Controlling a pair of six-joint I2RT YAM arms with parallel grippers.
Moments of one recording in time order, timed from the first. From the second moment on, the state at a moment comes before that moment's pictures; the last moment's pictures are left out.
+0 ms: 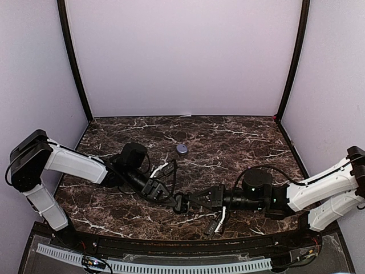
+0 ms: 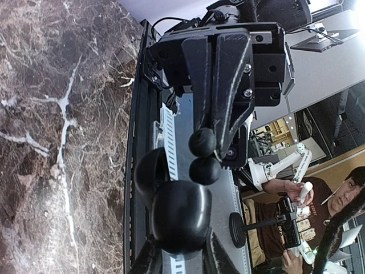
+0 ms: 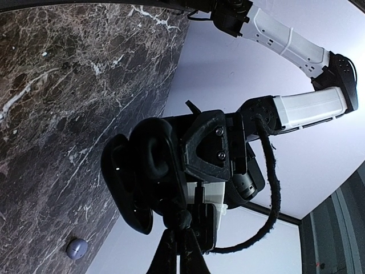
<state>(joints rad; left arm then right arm) -0.81 1.64 0.74 0.26 1.18 -0.42 1.22 1.33 0.43 0.68 -0.15 -1.95</state>
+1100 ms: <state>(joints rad) -0.82 1.65 0.75 0.19 1.19 -0.37 1.25 1.38 0.46 0.65 -0.13 -1.97</state>
